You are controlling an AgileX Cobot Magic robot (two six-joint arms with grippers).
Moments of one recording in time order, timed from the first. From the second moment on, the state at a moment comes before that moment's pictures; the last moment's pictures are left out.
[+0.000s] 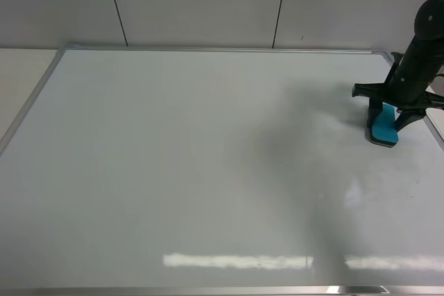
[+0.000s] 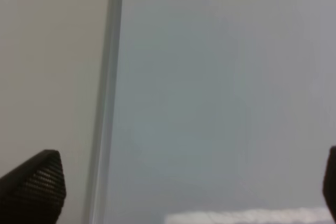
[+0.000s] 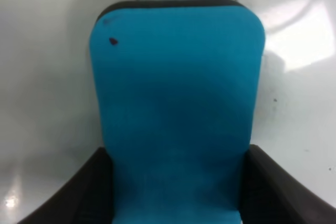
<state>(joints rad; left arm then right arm) -0.01 -0.01 -0.51 0.02 1.05 0.02 -0.07 2.07 -1.30 -0.07 0.84 0.27</state>
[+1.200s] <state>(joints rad) -0.01 -0.01 -0.51 0.02 1.05 0.02 0.48 1.88 -1.41 0.01 0.89 0.23</state>
